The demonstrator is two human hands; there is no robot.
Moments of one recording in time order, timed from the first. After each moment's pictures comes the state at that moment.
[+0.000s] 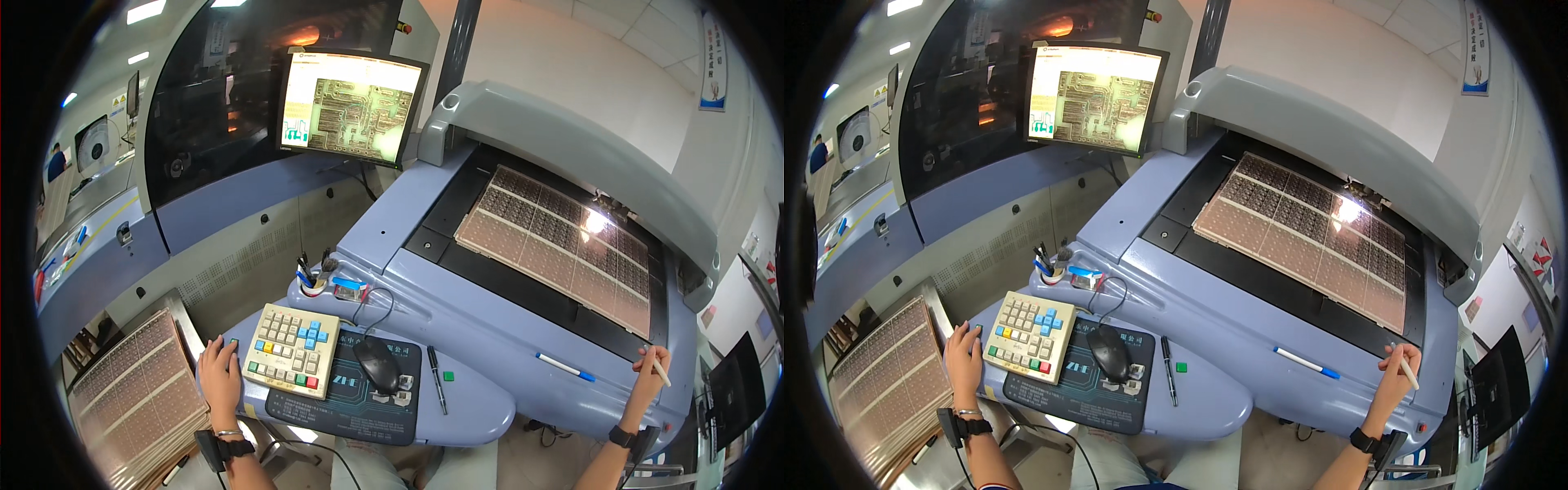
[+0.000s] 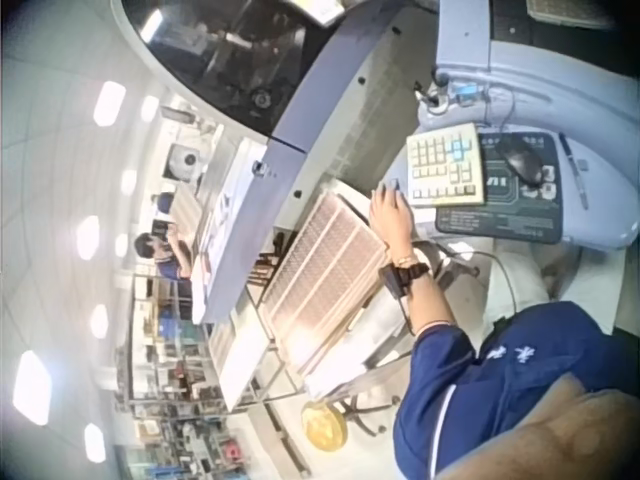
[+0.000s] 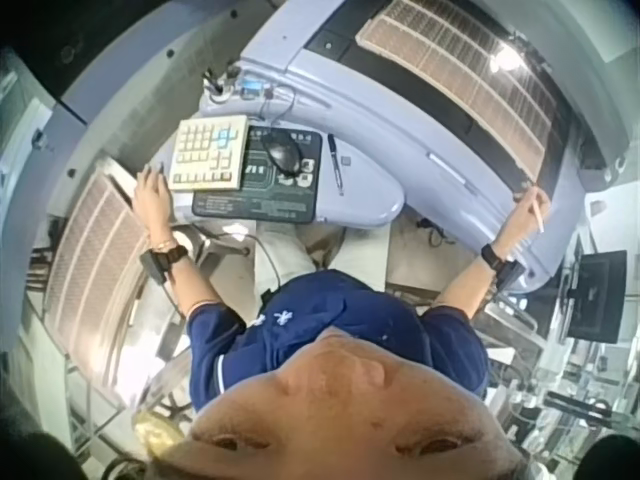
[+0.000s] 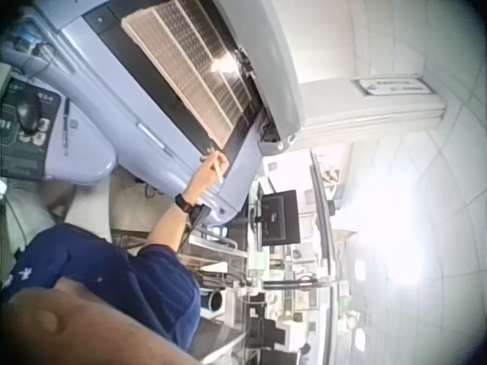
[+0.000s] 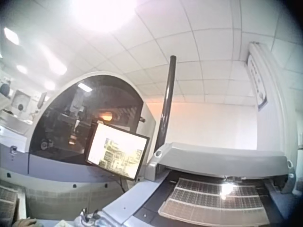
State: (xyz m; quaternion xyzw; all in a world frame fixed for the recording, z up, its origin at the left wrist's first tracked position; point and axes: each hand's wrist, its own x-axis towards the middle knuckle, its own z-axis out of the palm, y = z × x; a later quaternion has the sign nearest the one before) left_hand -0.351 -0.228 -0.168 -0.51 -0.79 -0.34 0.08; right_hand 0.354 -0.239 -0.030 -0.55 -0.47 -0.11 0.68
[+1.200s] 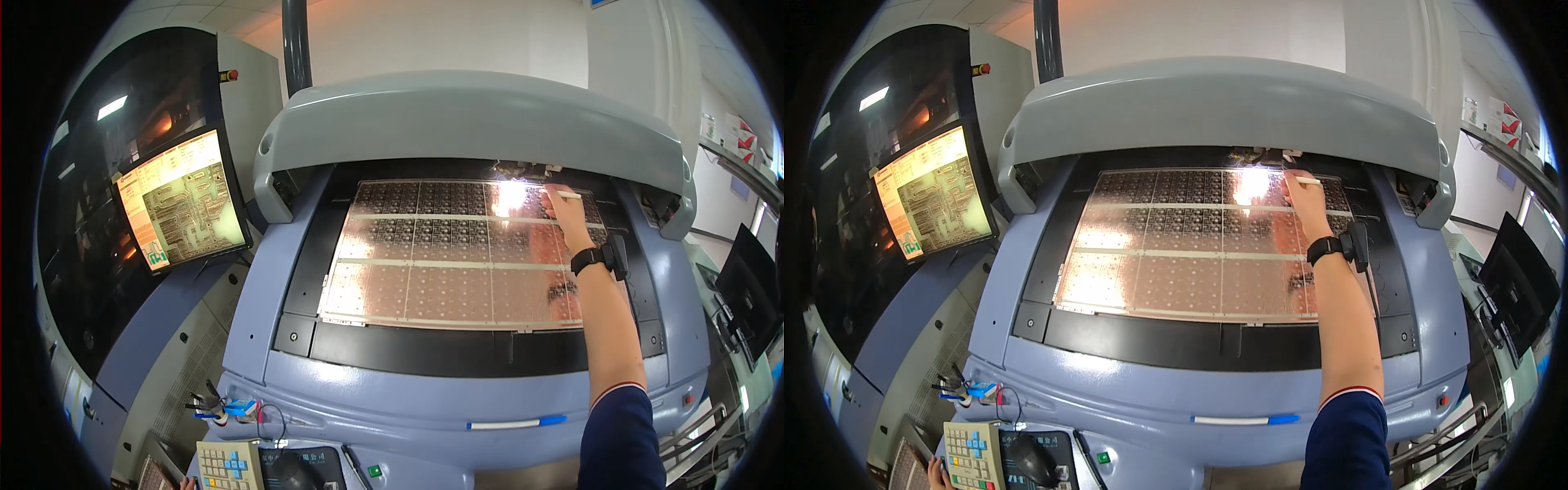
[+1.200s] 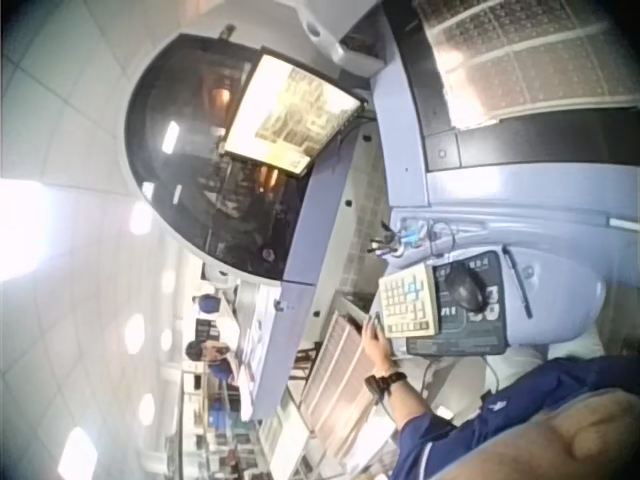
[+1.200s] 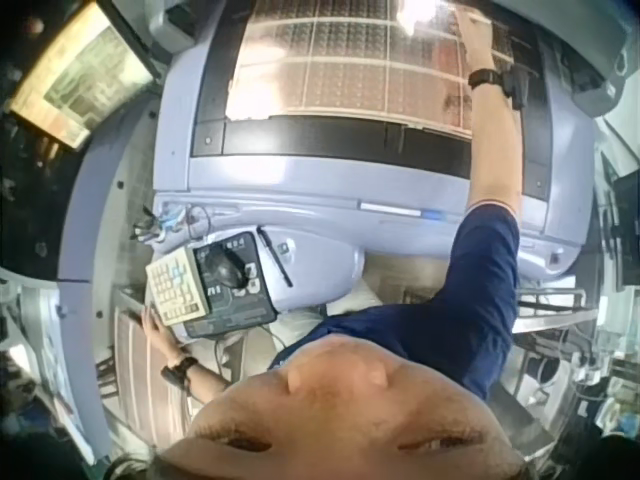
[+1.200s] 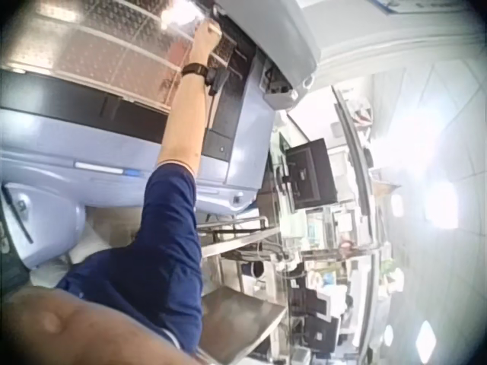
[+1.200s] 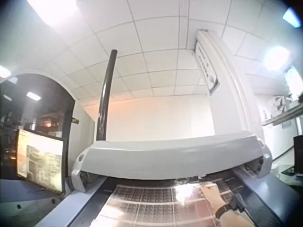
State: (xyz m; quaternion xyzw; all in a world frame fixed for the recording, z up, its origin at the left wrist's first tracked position) left_hand -0.348 -0.226 -0.150 -0.56 -0.76 -0.32 0.02; right_hand 0.505 0.090 0.054 -0.53 -0.46 0.09 0.70
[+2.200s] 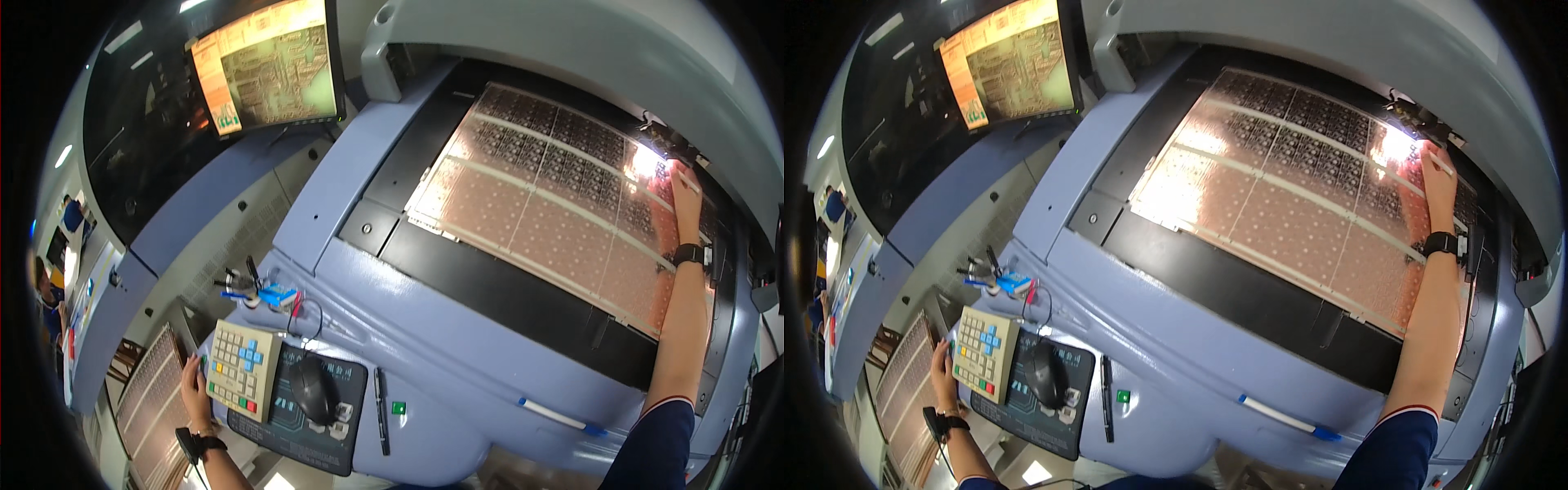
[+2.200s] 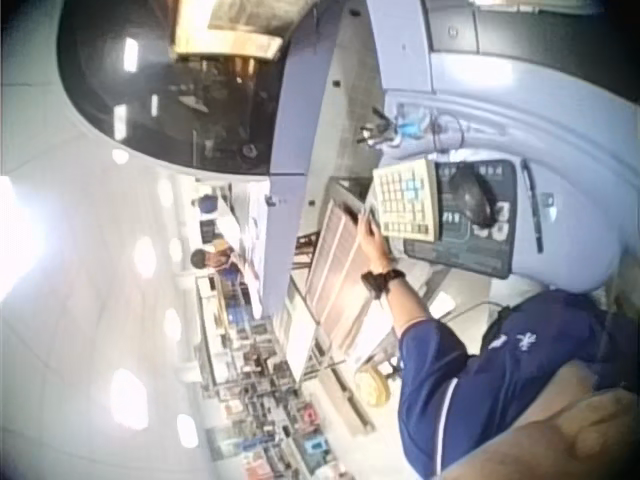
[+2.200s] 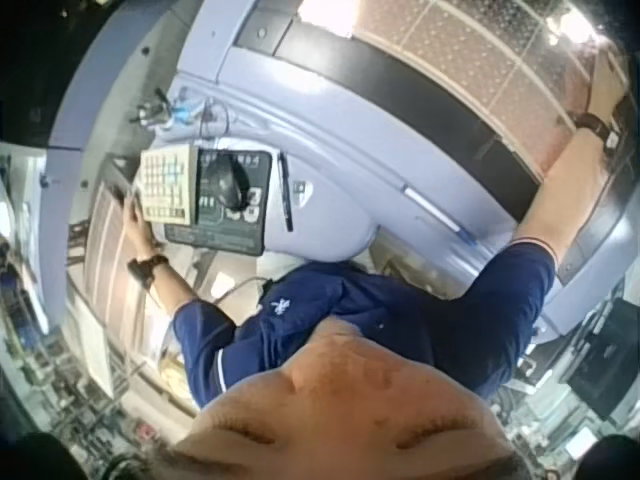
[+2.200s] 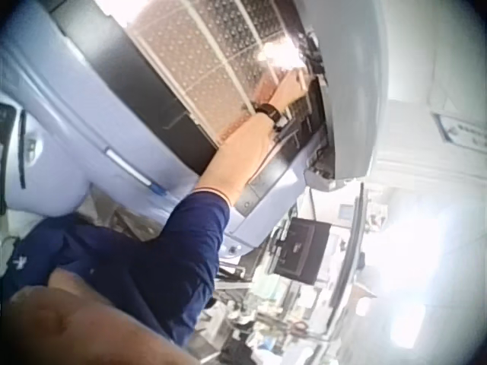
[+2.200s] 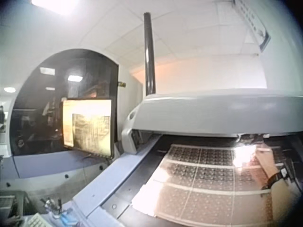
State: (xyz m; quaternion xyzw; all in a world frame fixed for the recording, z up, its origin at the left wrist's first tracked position) left_hand -0.371 -0.202 -0.180 -0.51 -0.77 -0.37 0.02; right_hand 0.579 0.159 0.039 -0.55 -0.59 -0.12 0.58
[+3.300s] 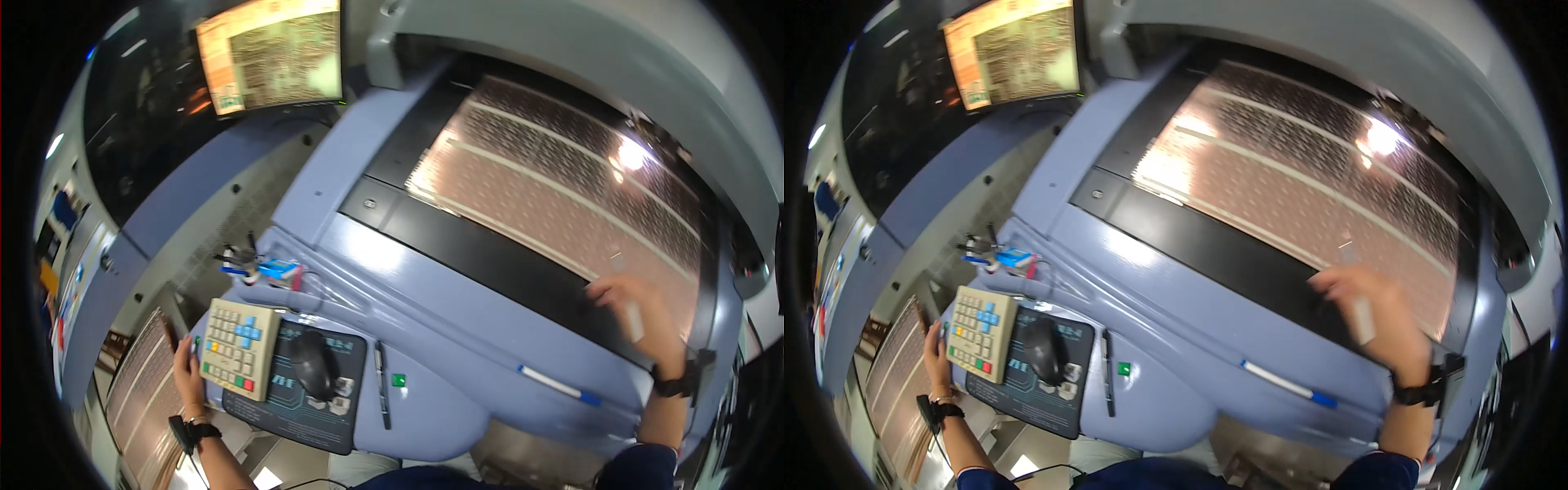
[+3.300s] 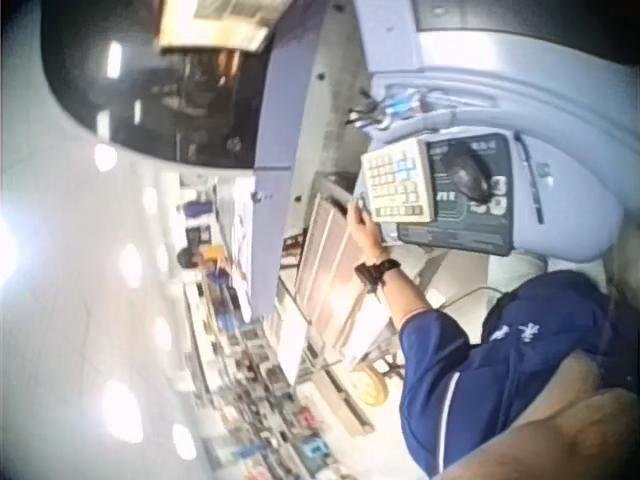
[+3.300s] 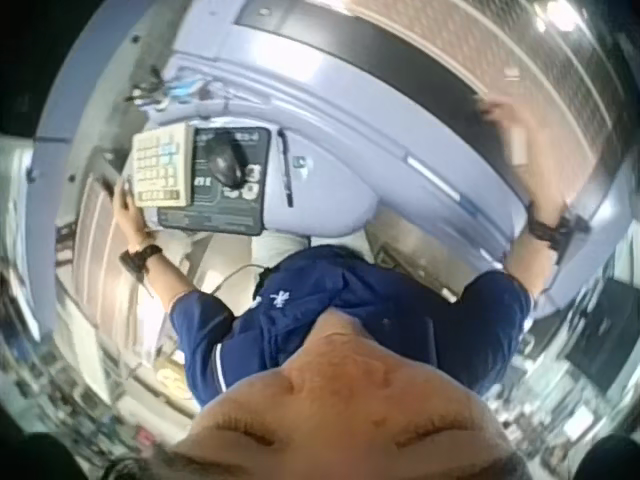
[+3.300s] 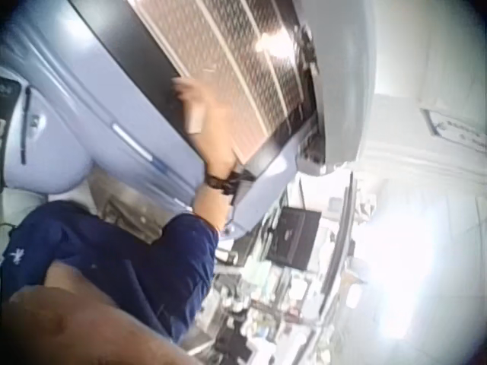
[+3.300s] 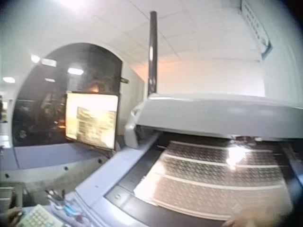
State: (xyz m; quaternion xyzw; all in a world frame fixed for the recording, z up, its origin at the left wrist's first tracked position) left_hand -0.396 -0.232 -0.193 -0.50 -0.77 -0.40 0.02; right_hand 0.330 -0.090 0.048 -0.46 -0.83 0.14 0.28
